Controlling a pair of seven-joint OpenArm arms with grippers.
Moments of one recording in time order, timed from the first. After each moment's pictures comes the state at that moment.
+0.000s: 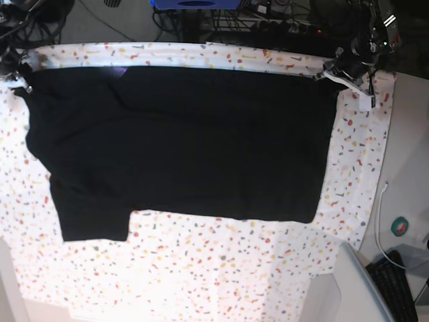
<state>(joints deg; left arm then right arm) 23.3 -10.0 -28.4 79.6 -32.3 -25.0 34.5 -10.7 5.4 56.7 69.4 26.4 27.1 -48.8</state>
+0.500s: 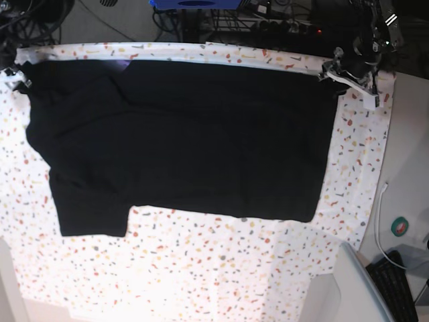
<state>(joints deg) 23.1 -9.7 -31.3 80.1 -32.2 -24.7 34.7 -14.3 0.8 58.8 83.1 26.3 26.7 -53.5</state>
